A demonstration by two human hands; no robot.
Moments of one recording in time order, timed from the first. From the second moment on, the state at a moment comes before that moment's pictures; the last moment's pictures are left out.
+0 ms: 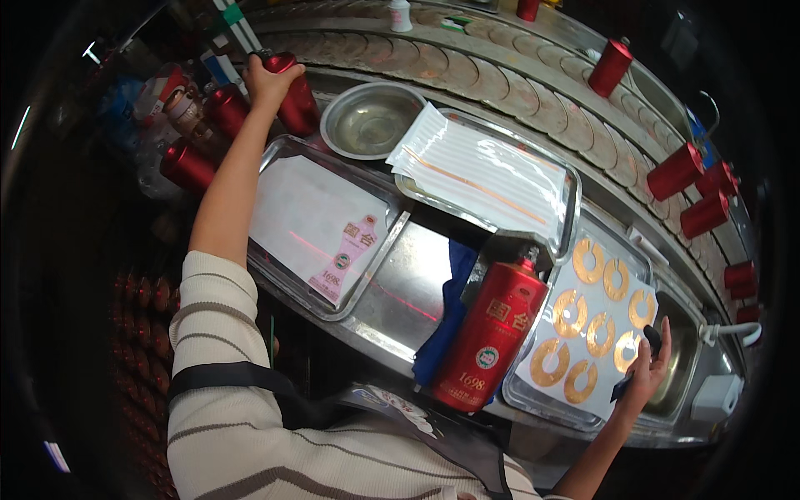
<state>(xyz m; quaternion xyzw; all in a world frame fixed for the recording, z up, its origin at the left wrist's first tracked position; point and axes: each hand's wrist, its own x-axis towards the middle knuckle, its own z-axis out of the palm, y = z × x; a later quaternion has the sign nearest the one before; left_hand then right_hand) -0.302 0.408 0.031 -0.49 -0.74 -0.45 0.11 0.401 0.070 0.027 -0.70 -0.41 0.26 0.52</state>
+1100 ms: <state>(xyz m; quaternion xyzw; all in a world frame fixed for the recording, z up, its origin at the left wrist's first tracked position) 0.017 0.064 0.014 -0.66 -0.40 -0.40 -0.50 0.212 0.108 0.039 -0.58 -0.47 0.42 0.51</state>
